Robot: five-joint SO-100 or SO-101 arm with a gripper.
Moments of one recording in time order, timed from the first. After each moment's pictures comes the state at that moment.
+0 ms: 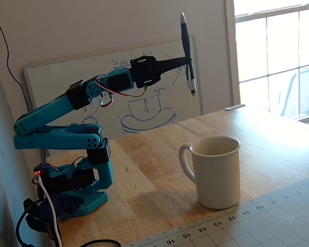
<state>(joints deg) 23.7 172.8 157.2 5.6 73.4</state>
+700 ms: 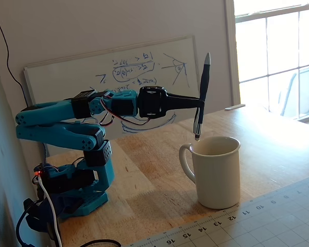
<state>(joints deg) 35.1 165.5 166.6 5.3 73.4</state>
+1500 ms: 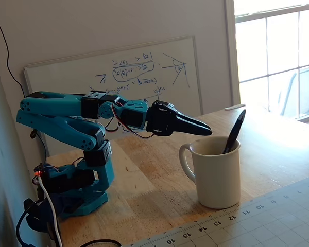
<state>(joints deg) 35.2 153.2 166.6 5.2 73.4</state>
